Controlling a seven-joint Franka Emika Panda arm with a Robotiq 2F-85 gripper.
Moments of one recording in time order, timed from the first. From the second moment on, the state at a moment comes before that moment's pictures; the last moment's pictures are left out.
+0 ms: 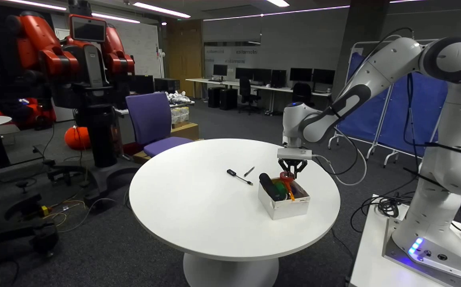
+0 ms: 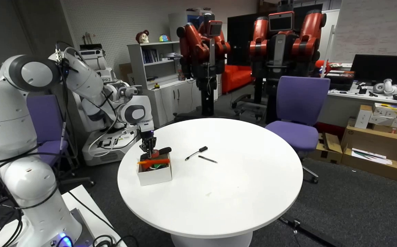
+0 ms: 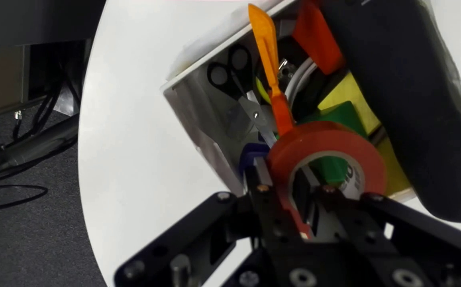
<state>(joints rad) 0.15 0.10 -0.03 -2.36 -0.14 2.38 1.41</state>
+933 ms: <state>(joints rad) 0.14 0.17 -0.03 -2.24 -0.21 2.16 1.45</state>
